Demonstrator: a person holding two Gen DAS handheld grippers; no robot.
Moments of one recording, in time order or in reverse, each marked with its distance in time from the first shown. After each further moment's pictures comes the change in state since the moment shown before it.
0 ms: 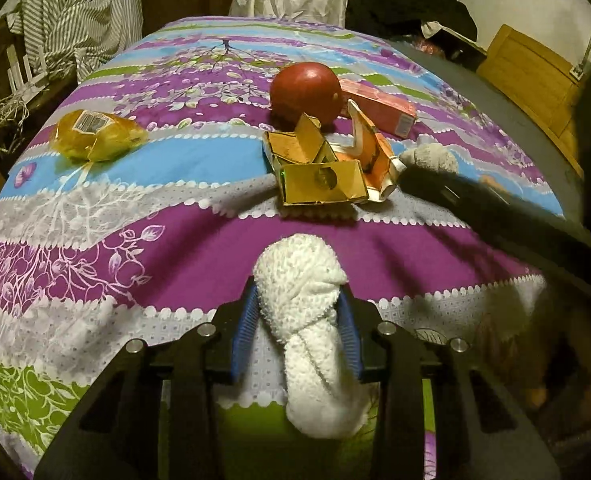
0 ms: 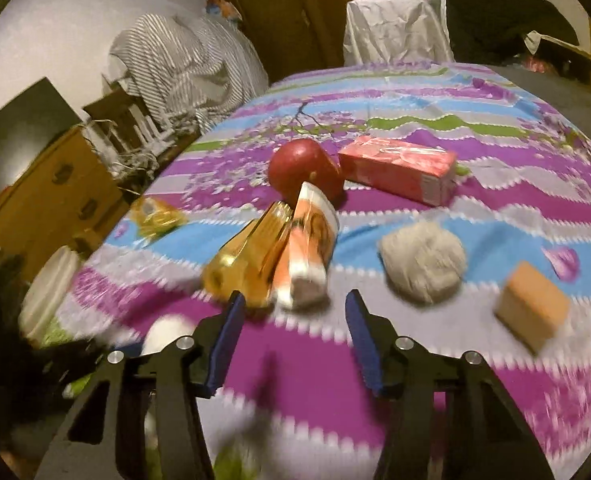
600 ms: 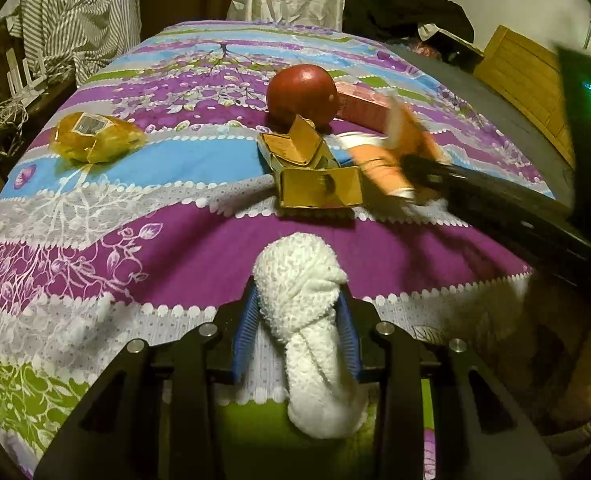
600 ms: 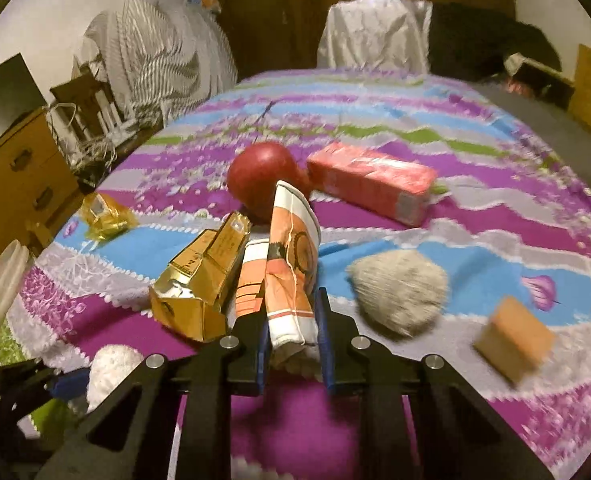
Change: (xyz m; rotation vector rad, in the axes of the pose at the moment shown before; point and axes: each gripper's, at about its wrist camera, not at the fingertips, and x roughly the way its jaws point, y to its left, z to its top) left arm -0.002 -0.002 -0.005 0.006 -0.019 -0.002; right arm -0.006 -0.001 -0.008 -0.055 -0.067 -0.172
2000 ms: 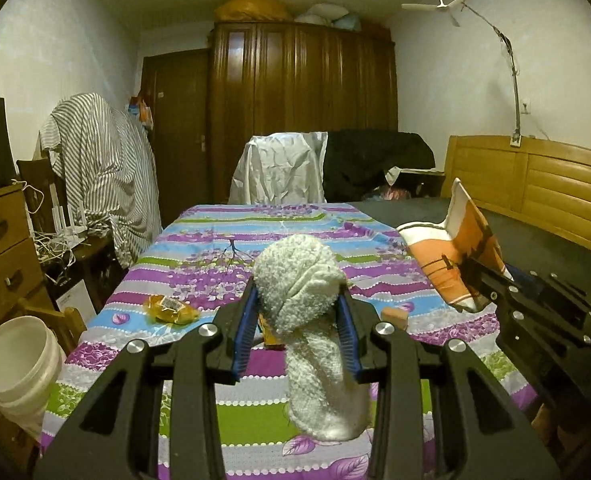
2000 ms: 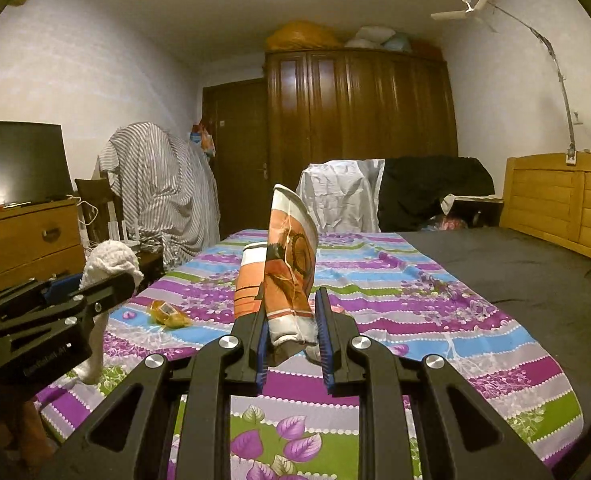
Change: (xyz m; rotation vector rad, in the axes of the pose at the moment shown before) left arm -0.224 -0.064 -0.053 0.133 -0.641 0.060; right arm -0.325 0.030 -0.087 -0.057 -0.547 -0.123
